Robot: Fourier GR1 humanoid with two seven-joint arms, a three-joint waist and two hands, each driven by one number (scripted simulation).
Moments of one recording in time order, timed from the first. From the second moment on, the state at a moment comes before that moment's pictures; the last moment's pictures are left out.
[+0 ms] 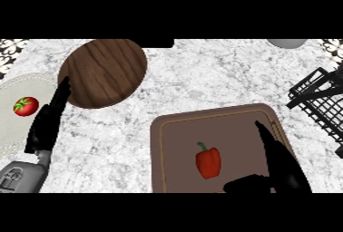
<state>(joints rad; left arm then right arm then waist) -0.17 0.46 -0.18 -1.41 0.06 0.29 0.04 -0.11 -0.50 0.57 -1.97 0.37 -0.23 1.25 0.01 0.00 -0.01</state>
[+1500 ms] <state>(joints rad) -0.17 0.44 -0.14 -1.42 0.03 0.26 0.05 -0.09 -0.03 0.51 -1.77 0.81 0.03 1.25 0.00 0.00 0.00</state>
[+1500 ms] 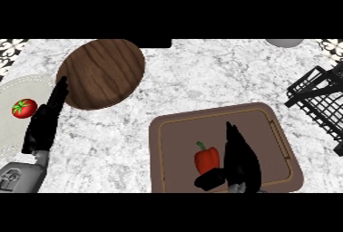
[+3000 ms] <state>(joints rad) -0.16 0.40 -0.11 -1.44 -0.01 0.23 0.06 -0.20 -0.03 0.55 -1.63 0.70 0.02 1.21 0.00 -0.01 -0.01</state>
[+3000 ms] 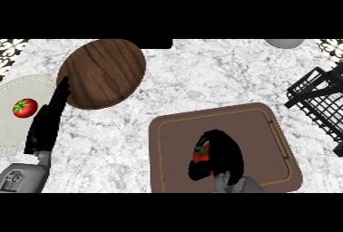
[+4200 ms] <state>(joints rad) -0.21 0.39 -0.11 -1.43 -0.02 0.20 0.08 -1.02 -0.19 -0.06 -1.13 1.42 -0.19 1.17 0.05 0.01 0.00</state>
